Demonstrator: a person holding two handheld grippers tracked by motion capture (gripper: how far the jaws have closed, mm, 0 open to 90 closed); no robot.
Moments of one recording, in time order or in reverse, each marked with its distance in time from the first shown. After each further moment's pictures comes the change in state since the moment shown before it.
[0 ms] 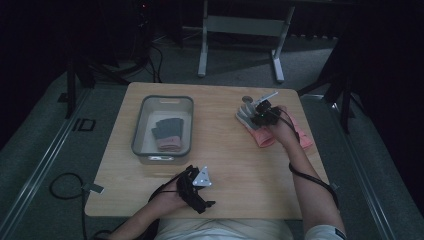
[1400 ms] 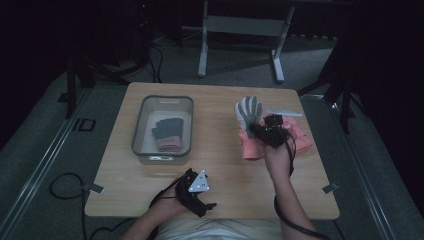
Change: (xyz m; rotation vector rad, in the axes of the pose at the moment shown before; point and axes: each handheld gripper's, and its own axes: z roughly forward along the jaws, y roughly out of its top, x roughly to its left) left arm -0.010 -0.009 0.002 -0.077 0.014 0.001; right arm 0.106 -0.024 -0.127 -0.297 0.026 0.485
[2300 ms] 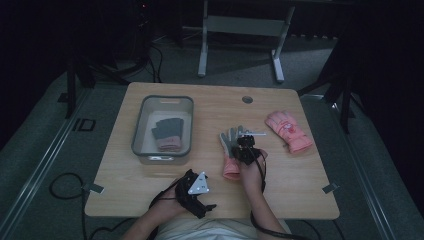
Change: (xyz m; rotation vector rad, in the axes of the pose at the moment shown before) left arm -0.003 -0.002 0.000 -0.006 0.004 0.018; right arm 0.017 -0.074 0.094 0.198 -0.087 0.055
